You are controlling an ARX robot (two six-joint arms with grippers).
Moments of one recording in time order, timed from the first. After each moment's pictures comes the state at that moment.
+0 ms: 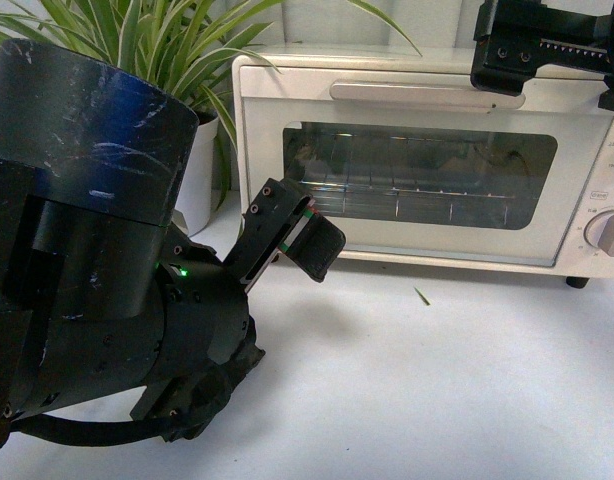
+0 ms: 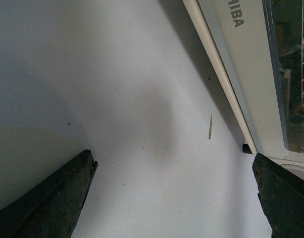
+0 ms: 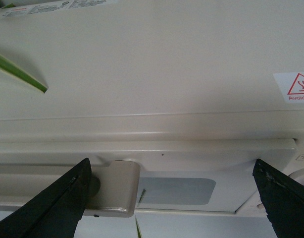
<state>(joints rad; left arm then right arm) -0.50 1.75 0.77 0.50 -0.01 -1.13 0.32 1.50 1.04 0.10 0.24 0.24</state>
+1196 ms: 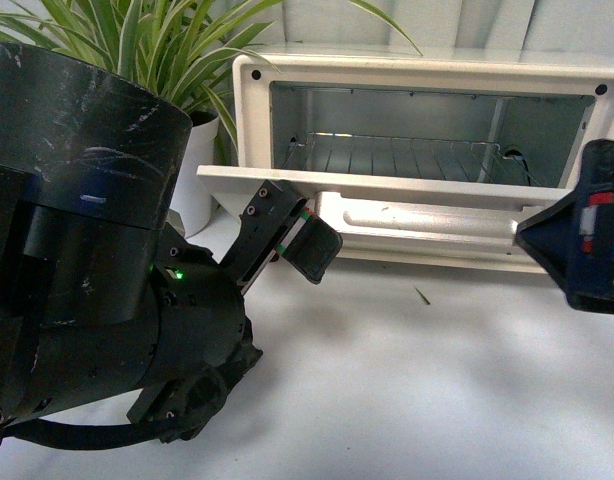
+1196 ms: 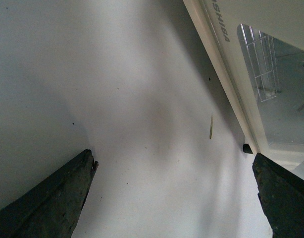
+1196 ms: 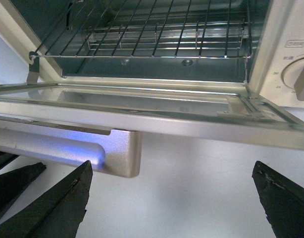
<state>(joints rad) -0.50 1.74 0.76 0.51 -0.01 -1.13 0.33 1.16 0.55 0.21 0.07 0.25</state>
